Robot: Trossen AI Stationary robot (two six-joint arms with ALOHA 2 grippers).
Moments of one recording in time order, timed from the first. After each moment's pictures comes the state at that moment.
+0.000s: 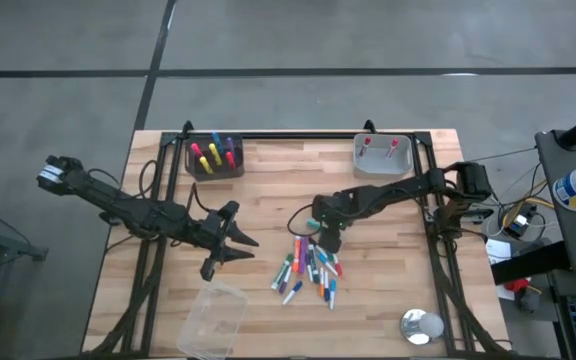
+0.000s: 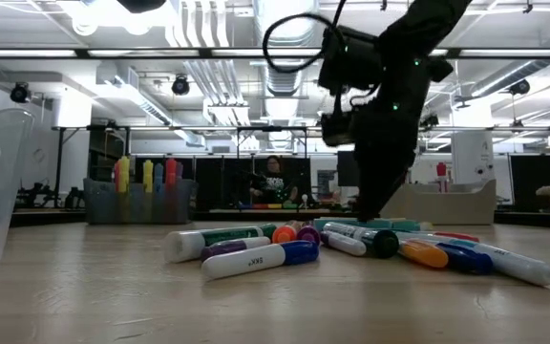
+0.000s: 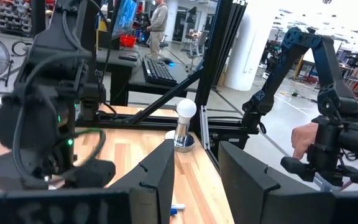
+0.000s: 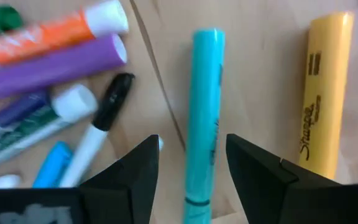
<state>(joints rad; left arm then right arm) -0.37 0.98 0.63 0.36 -0.10 -0.21 -0.03 1.76 1.00 -0.46 -0.02 0.37</state>
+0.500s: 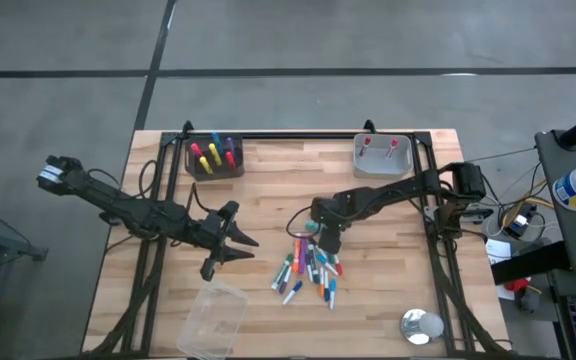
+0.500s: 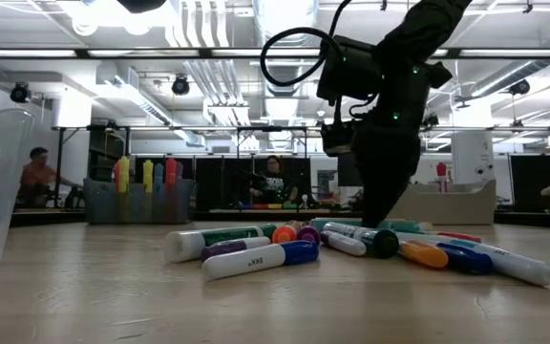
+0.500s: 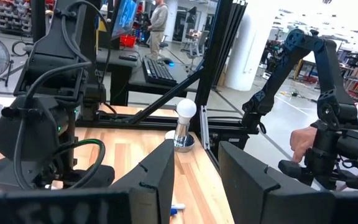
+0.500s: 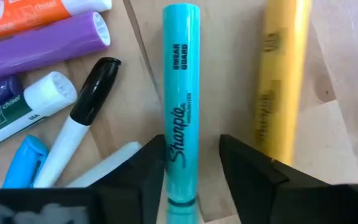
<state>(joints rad) -0.37 0.98 0.63 0.36 -0.10 -0.21 -0.02 1.80 1.00 -0.46 -0.02 0.36</state>
